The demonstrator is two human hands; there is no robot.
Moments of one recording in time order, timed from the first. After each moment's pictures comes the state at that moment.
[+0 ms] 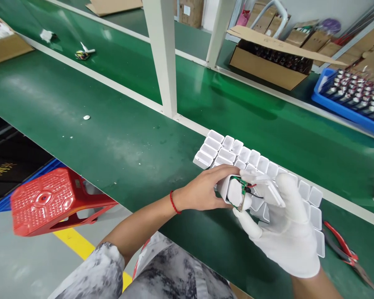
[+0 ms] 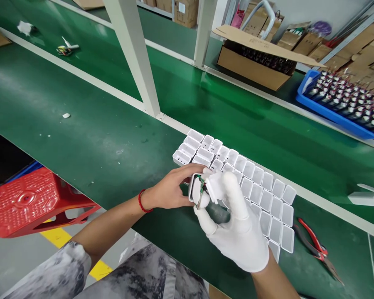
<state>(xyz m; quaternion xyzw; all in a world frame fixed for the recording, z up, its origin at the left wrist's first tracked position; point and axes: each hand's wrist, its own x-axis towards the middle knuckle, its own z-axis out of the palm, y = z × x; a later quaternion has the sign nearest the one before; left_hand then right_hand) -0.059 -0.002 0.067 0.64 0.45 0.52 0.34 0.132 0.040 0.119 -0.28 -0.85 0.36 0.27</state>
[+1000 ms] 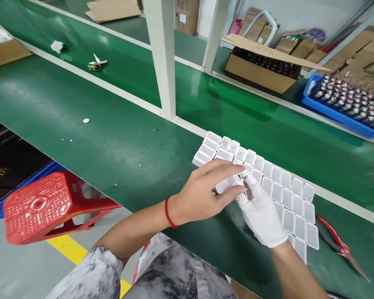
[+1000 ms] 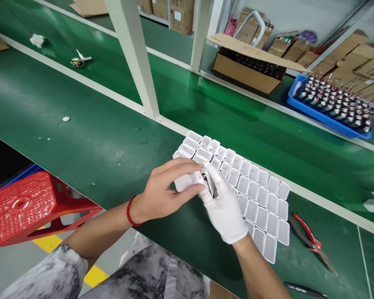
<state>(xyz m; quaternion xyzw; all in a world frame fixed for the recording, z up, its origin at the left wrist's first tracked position) -0.052 -0.018 0.106 0.62 0.48 0.61 0.06 0.109 0.043 0.104 -0.39 -0.74 0.49 0.24</state>
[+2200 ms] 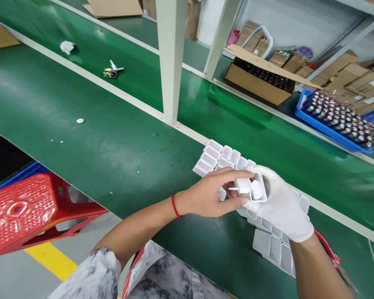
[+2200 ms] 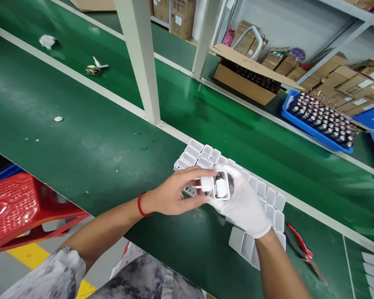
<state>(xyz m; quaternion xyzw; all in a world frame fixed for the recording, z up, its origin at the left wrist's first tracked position) -0.069 0.003 0.090 0.61 0.40 0.59 0.35 0.100 0.091 0.140 -0.37 -0.77 0.49 0.15</state>
